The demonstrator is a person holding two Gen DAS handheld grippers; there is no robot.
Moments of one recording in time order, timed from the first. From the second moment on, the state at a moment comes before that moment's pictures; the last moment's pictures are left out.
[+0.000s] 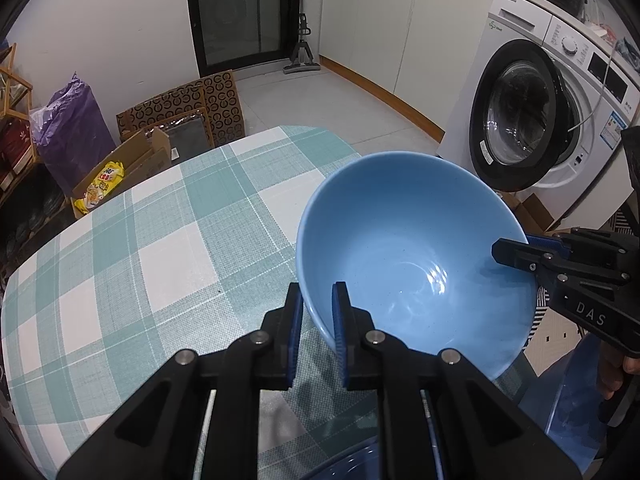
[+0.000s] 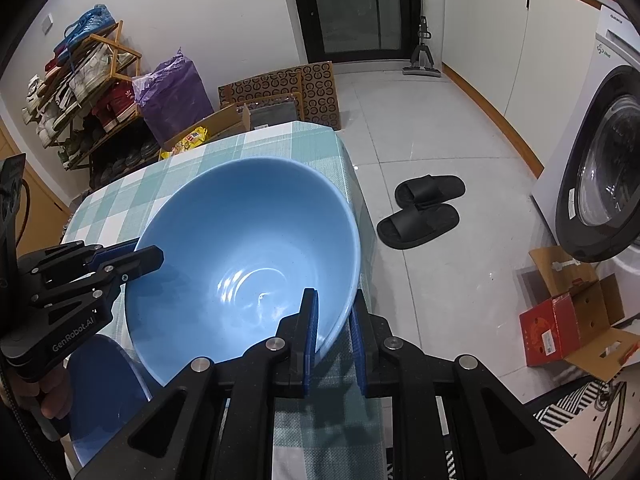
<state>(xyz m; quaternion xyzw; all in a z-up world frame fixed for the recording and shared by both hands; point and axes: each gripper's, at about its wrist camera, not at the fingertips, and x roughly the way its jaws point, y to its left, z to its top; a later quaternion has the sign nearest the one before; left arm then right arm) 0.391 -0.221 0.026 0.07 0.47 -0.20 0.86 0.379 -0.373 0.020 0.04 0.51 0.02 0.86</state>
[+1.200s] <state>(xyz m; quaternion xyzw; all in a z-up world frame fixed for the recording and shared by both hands) 0.327 -0.237 0.118 0.07 0.39 -0.22 0.89 0.303 -0.388 0.124 0.04 0.43 0.01 0.90</state>
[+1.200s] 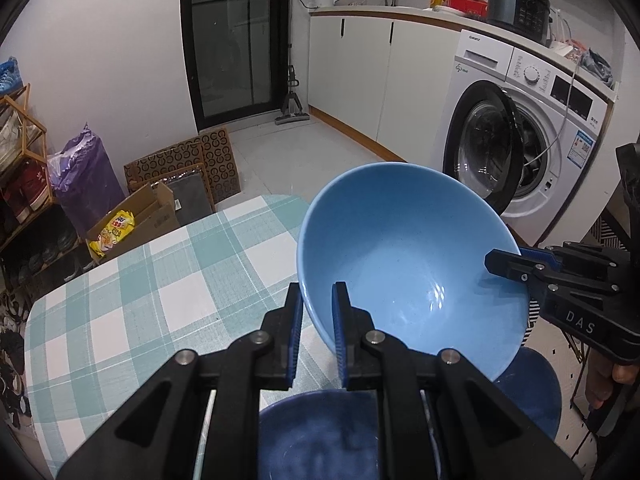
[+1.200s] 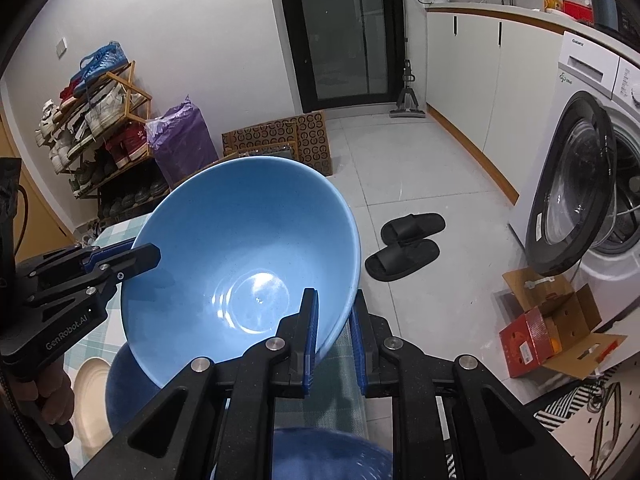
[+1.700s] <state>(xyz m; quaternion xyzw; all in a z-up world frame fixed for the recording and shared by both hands) 0.294 -0.223 0.148 0.06 0.36 -0.21 0.91 0.261 -0.378 0.168 0.03 0.40 0.02 0.92</state>
